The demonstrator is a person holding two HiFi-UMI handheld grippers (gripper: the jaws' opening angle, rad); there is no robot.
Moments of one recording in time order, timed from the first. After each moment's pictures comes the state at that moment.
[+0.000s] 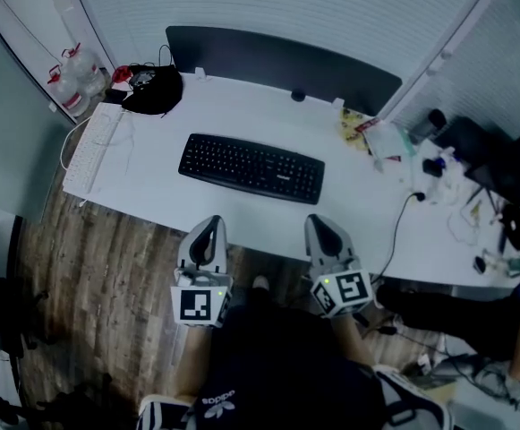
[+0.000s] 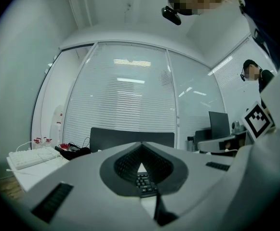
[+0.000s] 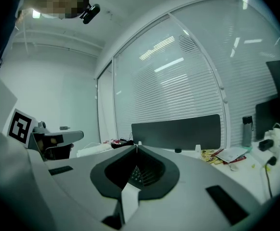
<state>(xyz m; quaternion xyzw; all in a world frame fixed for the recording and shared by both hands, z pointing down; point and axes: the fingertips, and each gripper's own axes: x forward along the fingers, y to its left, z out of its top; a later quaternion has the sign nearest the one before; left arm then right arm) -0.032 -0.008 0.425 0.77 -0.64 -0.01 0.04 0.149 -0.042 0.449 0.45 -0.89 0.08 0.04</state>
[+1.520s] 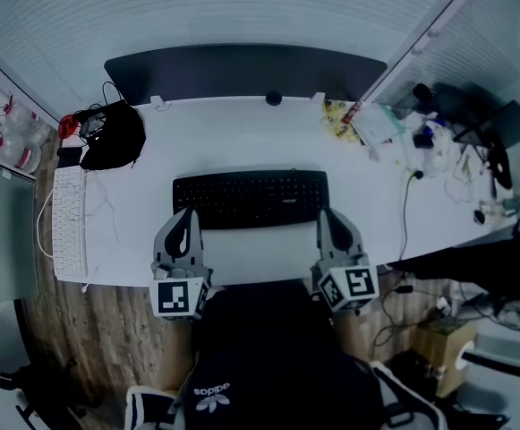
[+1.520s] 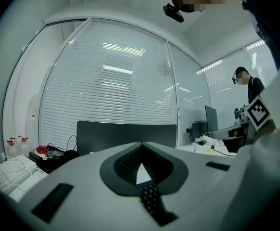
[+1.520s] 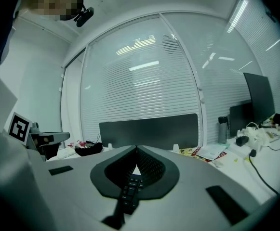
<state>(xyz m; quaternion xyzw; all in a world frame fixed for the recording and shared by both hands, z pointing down) -0.135 -0.180 0.450 0.84 -0.54 0.03 0.05 0.126 -0.142 0.467 0.63 -0.77 0.11 0.04</state>
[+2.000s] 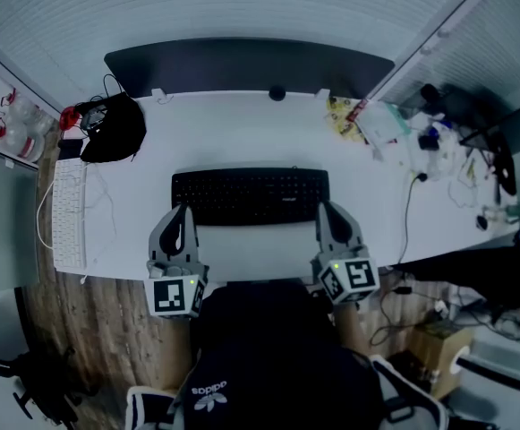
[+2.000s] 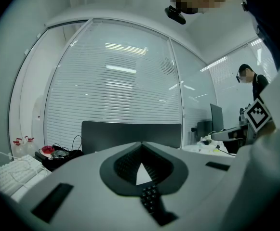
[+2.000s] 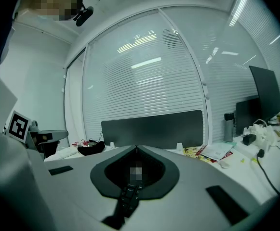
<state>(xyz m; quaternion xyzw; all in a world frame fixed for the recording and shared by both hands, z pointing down) -0.140 -0.183 0.457 0.83 -0.56 0.08 0.05 0.134 -0.164 0.473 0.60 -0.79 0.12 0.05</state>
